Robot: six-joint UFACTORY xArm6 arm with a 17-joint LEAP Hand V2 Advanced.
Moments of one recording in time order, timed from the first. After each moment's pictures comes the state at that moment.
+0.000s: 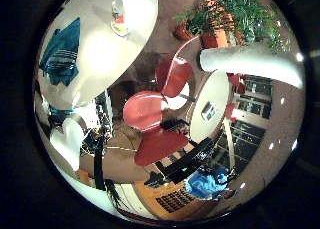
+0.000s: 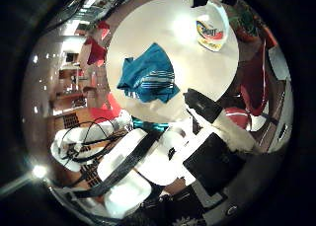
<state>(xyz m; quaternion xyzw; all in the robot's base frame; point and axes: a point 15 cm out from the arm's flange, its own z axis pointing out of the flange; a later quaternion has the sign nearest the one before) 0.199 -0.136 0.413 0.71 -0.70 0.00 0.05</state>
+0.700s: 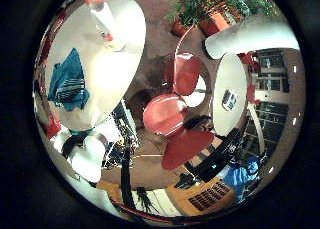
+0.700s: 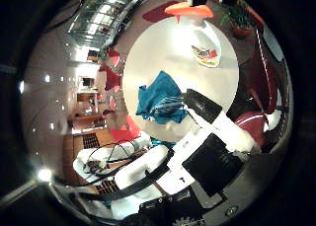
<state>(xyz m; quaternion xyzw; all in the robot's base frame) 0.185 -0.221 0.428 0.59 -0.80 -0.02 -0.08</state>
